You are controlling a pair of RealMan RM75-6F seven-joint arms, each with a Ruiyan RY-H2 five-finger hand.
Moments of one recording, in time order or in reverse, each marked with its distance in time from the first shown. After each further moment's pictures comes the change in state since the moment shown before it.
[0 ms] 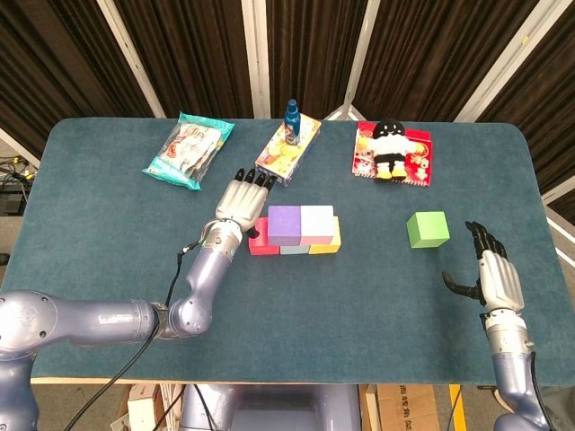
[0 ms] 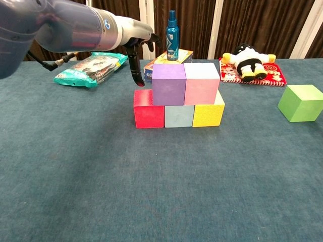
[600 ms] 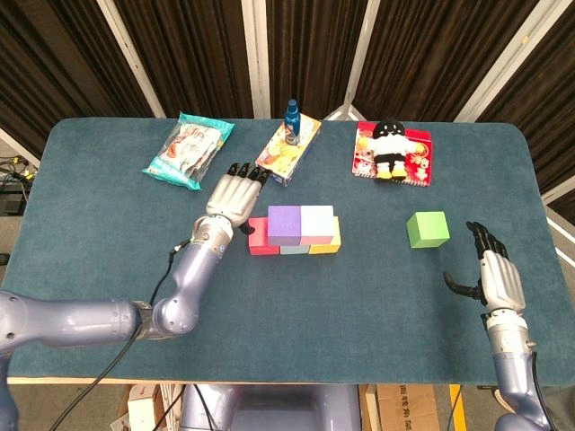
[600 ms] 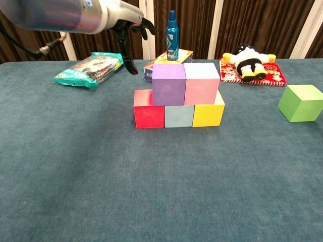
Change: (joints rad) left arm 0.046 0.143 -0.022 -0.146 0.005 -0.002 -0.036; right arm -0.002 0.006 -0.003 -0.001 -0.007 -0.004 0.002
